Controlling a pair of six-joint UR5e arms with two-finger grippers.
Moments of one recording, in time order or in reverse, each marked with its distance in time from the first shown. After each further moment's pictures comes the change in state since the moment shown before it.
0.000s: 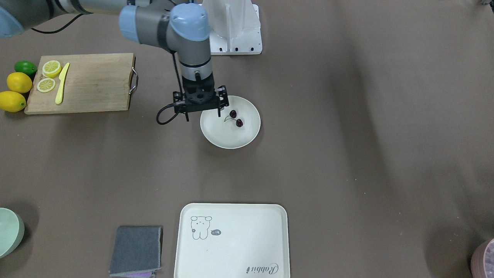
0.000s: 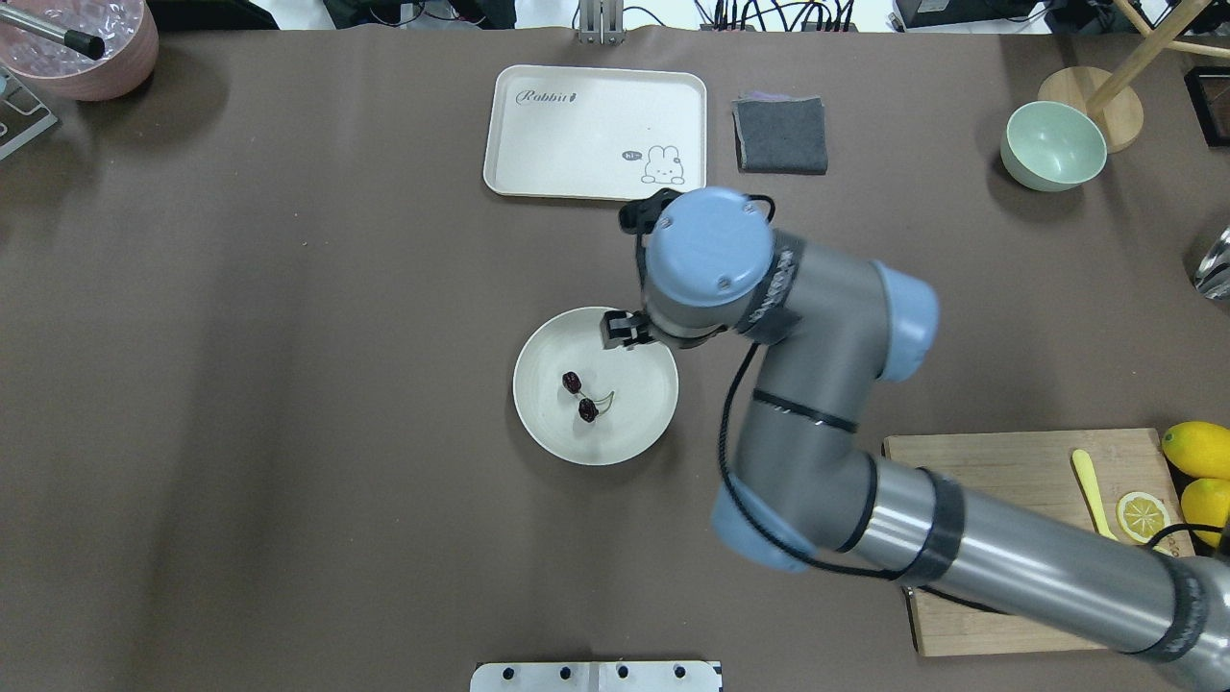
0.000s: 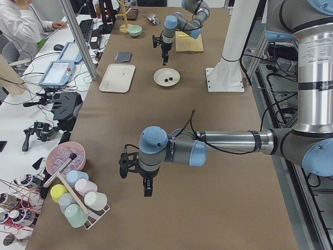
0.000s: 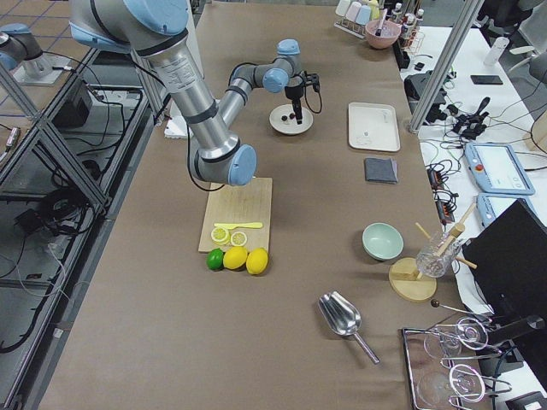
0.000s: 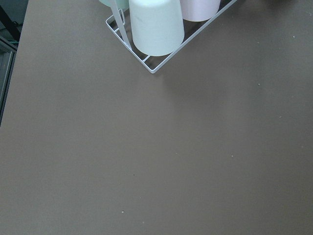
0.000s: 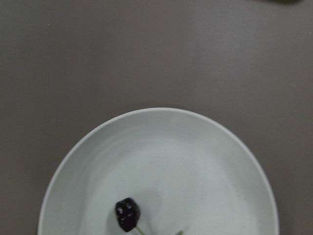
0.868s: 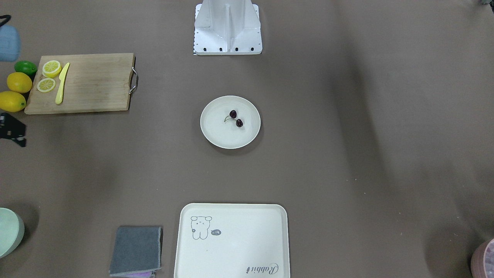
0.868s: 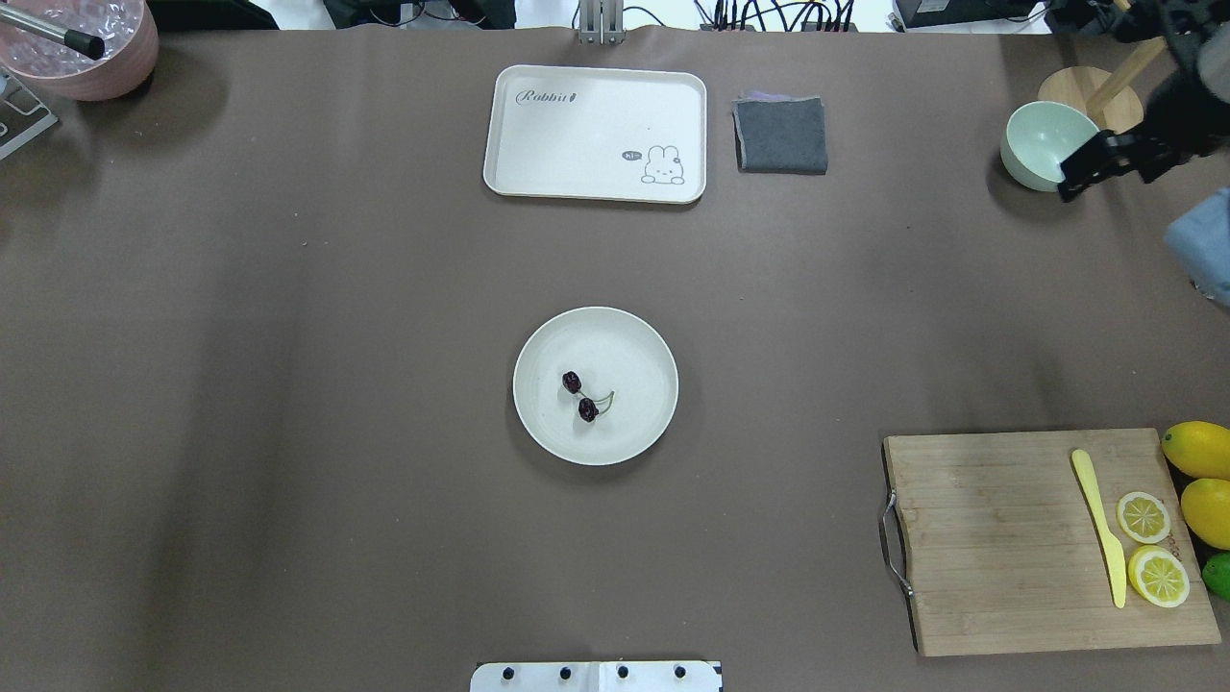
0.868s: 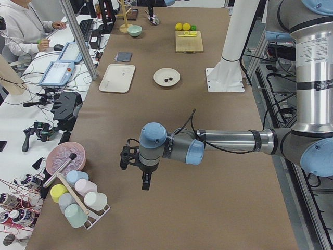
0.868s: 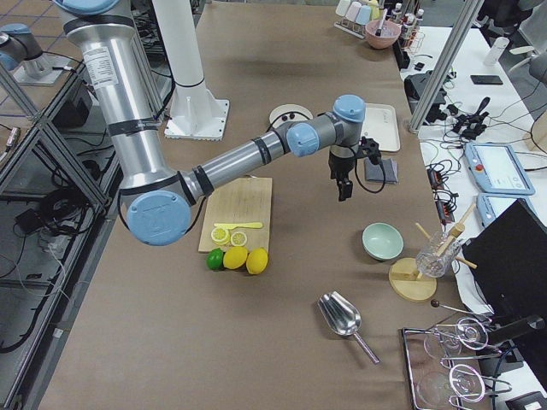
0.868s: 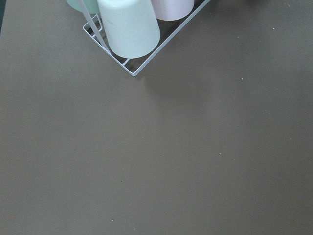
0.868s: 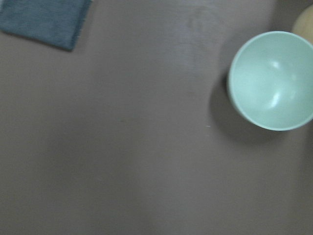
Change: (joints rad) left arm 0.080 0.009 -0.011 -0.074 -0.004 0.010; right arm 0.697 -0.424 0.004 -0.002 0.432 -0.766
